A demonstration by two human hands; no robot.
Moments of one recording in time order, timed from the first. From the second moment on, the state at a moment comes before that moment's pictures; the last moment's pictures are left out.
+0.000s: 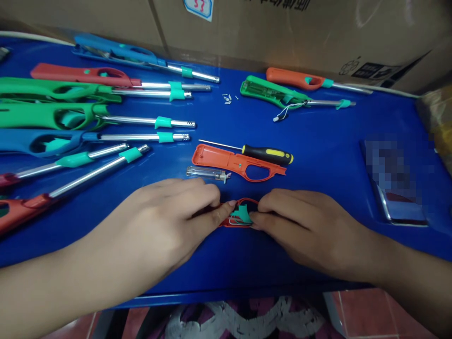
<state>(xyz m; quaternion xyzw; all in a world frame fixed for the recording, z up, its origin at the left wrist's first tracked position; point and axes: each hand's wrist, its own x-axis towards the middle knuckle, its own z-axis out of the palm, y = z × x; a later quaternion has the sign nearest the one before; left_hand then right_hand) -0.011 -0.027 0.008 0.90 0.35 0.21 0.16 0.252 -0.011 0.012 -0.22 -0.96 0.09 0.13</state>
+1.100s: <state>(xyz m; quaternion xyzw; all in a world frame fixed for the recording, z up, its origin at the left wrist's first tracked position) -0.016 -0.027 0.005 0.94 0.28 0.16 0.08 0.257 -0.012 0.003 -0.33 -0.89 0.23 0.20</state>
